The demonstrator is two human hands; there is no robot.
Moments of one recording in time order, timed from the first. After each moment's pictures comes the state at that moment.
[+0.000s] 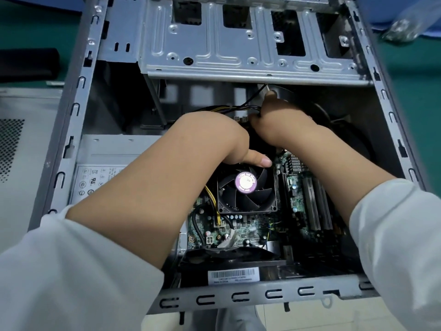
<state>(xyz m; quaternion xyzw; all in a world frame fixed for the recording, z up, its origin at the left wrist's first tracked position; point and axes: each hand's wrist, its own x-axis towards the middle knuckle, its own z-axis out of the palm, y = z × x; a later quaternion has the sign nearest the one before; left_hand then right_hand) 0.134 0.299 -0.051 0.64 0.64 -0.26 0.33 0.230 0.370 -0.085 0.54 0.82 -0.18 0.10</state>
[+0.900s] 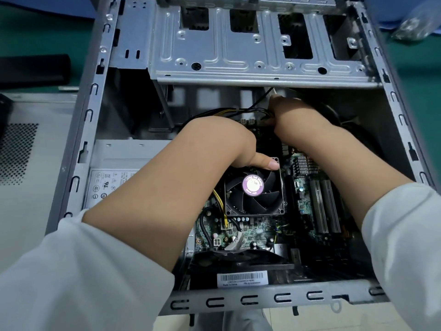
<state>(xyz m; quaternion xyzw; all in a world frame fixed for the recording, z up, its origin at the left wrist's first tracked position) 0.134 0.298 -0.050 0.64 0.64 -0.25 0.34 0.235 0.373 -0.077 0.49 0.85 -0.12 0.14</state>
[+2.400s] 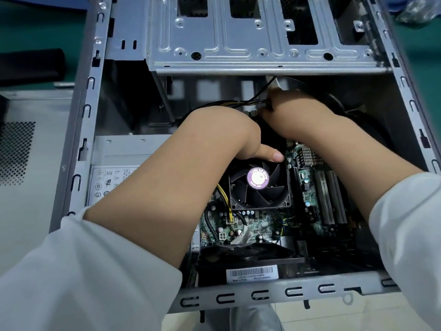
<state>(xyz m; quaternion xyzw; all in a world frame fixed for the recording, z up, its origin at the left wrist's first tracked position) 0.133 0.300 -0.049 0.66 0.64 -0.24 0.32 0.235 0.374 -0.088 0.49 0.85 -0.14 0.10</state>
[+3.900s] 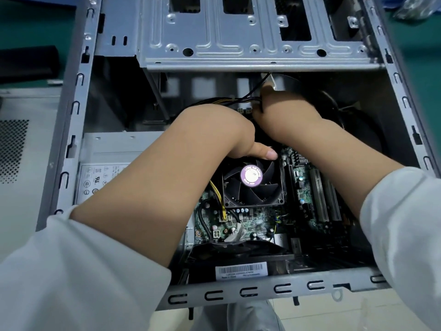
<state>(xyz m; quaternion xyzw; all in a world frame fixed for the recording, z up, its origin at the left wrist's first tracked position) 0.134 0.299 -0.052 0.66 0.64 -0.24 0.32 0.233 0.364 -0.091 0.49 0.86 -0.11 0.06</state>
